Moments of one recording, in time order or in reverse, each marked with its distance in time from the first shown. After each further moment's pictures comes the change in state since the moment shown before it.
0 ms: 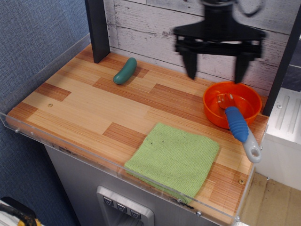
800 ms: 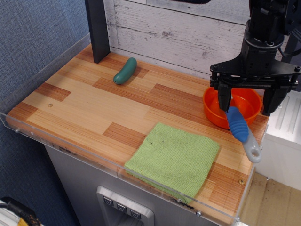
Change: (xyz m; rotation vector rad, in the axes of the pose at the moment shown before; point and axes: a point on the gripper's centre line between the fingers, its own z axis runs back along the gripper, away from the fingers) arm -0.005 -0.025 -0.042 0.044 0.029 0.167
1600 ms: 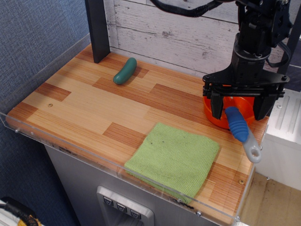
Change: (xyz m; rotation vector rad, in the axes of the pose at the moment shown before) arm 0.001 0.010 -0.028 0.025 0.037 0.032
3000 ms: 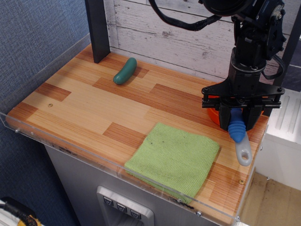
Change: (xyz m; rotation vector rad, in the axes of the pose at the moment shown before) arm -0.003 0.000 -0.014 -0.001 0.050 0.023
